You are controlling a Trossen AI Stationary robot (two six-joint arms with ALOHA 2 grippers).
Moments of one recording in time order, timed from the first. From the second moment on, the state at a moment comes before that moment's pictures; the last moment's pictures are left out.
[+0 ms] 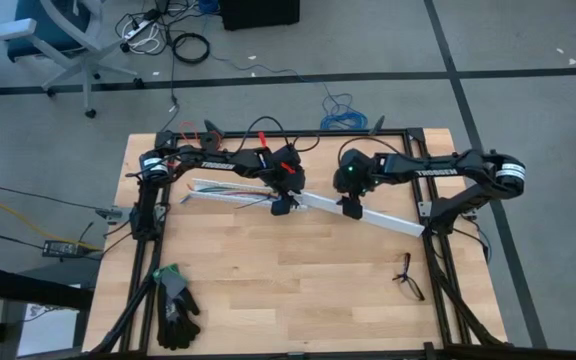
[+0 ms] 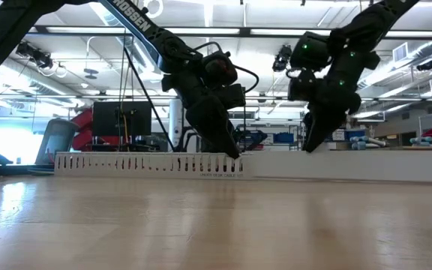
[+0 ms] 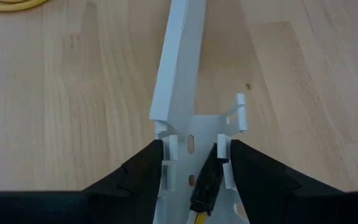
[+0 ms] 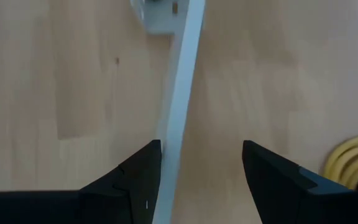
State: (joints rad) left arm 0.33 2.02 1.35 -0.33 0.34 0.38; right arm -0.36 1.40 0.75 -0.37 -0.17 -0.16
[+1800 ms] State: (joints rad) left arm 0.33 2.02 1.35 -0.28 0.29 0.39; right arm -0.28 1.41 0.74 -0.32 -0.12 -0.15
